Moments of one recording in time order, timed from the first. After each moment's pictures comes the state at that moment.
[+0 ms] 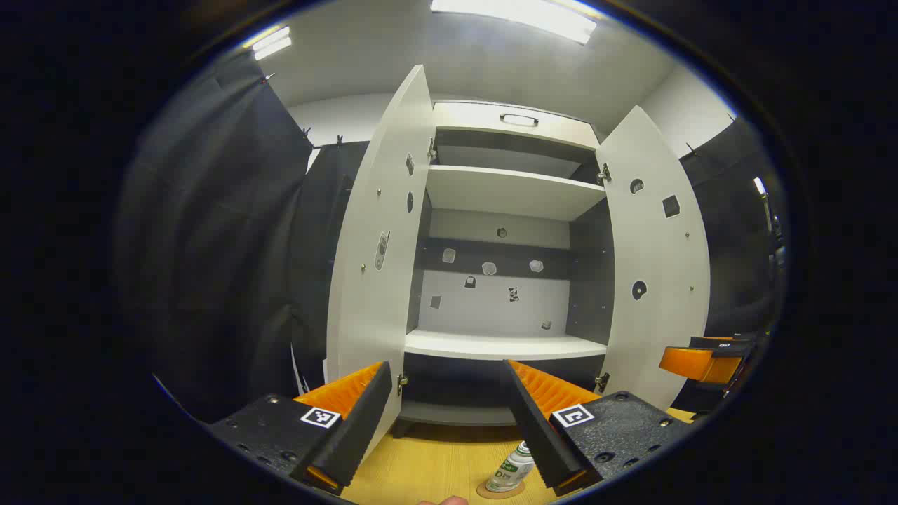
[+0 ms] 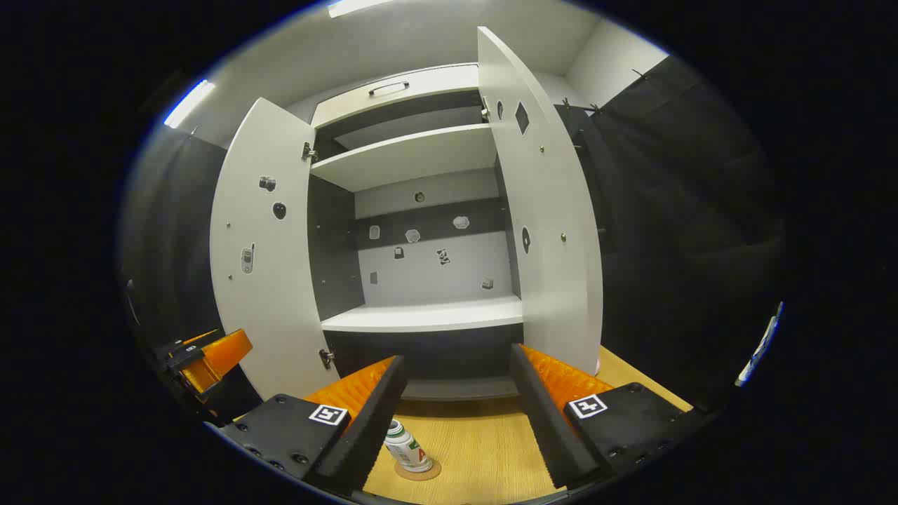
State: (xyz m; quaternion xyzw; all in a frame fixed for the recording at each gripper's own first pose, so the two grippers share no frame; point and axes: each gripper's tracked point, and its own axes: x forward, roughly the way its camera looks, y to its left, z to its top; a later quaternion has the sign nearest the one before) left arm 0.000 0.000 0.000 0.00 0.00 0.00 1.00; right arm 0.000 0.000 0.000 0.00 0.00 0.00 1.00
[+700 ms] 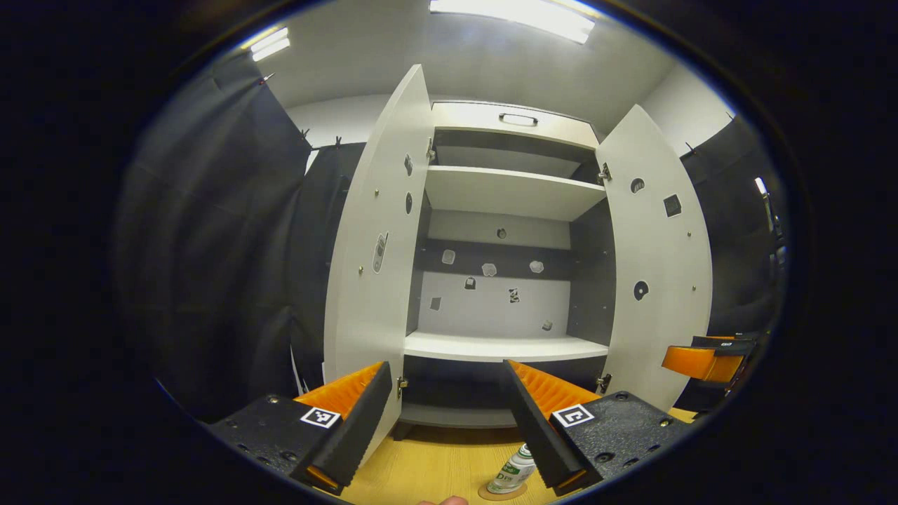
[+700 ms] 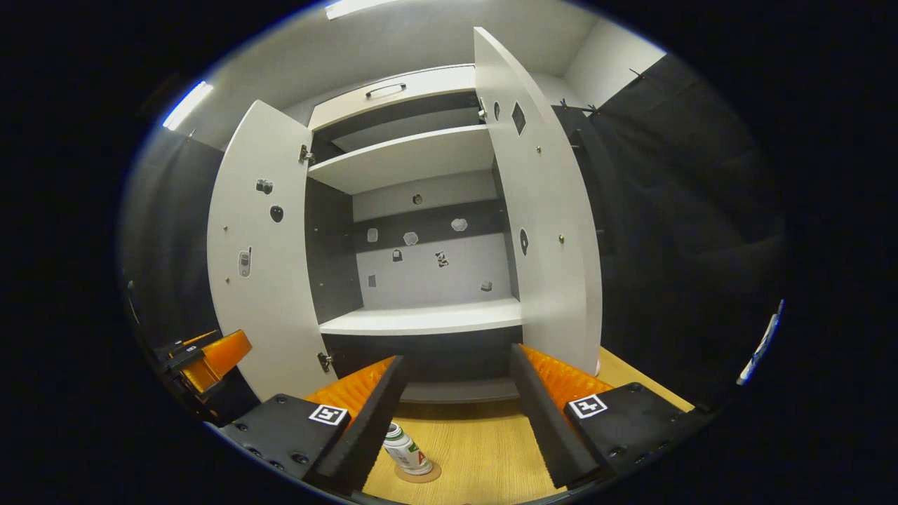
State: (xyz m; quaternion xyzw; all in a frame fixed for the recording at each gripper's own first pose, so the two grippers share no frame) left arm 0.005 0.000 0.001 0.00 0.00 0.00 1.00; right arm 0.003 -0.004 0.000 0.01 0.00 0.00 1.00
